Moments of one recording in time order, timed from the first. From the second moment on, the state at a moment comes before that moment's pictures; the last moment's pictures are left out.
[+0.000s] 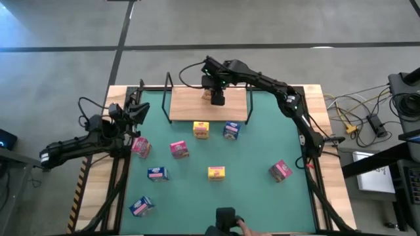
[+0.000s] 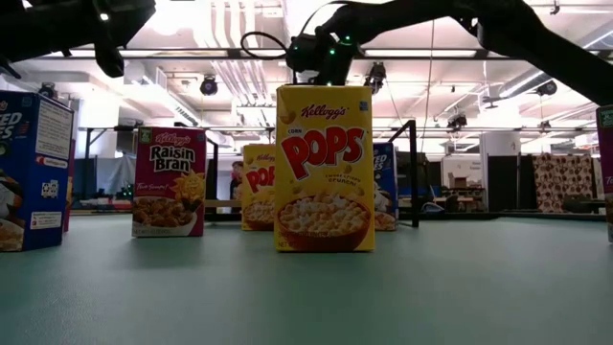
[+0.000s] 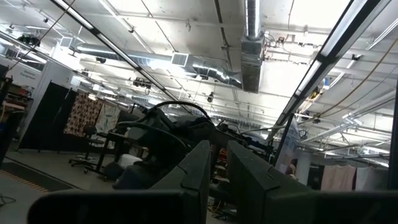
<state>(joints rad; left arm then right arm) 0.30 0.18 0.15 0.56 -0.09 -0.25 -0.49 2.28 2.35 -1.16 0.08 -0.51</state>
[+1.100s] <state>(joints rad) 0.30 0.18 0.15 0.56 -0.10 -0.25 -0.51 2.29 2.35 -1.07 0.11 -0.60</state>
